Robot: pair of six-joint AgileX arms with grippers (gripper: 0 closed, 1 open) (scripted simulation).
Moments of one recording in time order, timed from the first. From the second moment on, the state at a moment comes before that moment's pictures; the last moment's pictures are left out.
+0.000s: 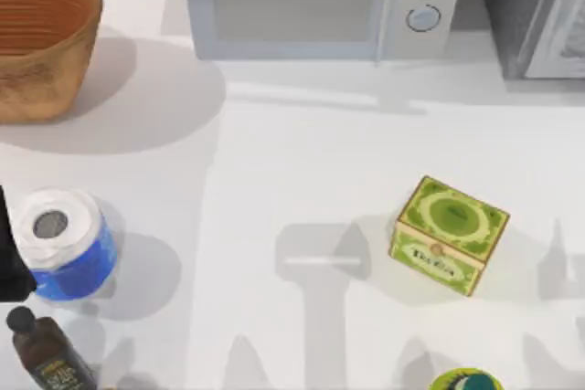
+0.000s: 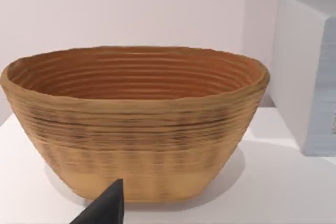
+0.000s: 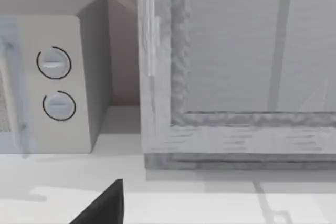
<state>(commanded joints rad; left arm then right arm) 0.00 0.00 0.00 0.00 0.00 0.00 0.00 0.00 0.00 0.00 0.00 0.00</state>
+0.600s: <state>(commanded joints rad) 0.00 0.00 0.00 0.00 0.00 0.00 0.04 0.34 0.38 -0.11 0.06 0.00</state>
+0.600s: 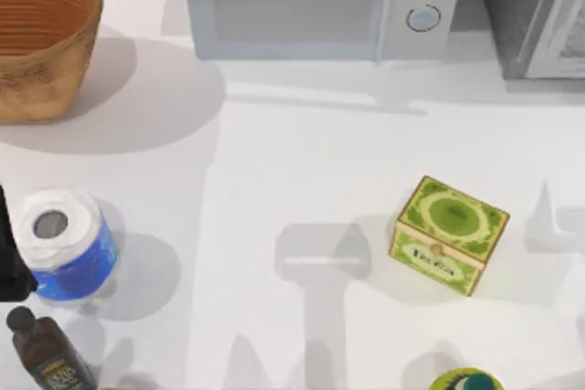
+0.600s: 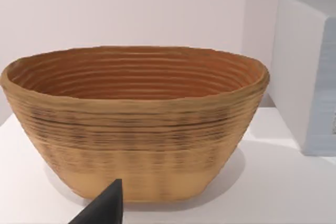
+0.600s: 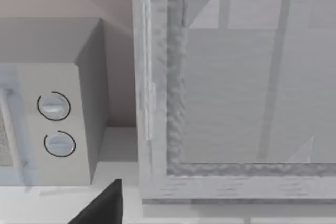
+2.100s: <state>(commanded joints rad) 0.00 0.00 0.00 0.00 0.00 0.00 0.18 1.34 1.74 -0.40 0.19 0.02</state>
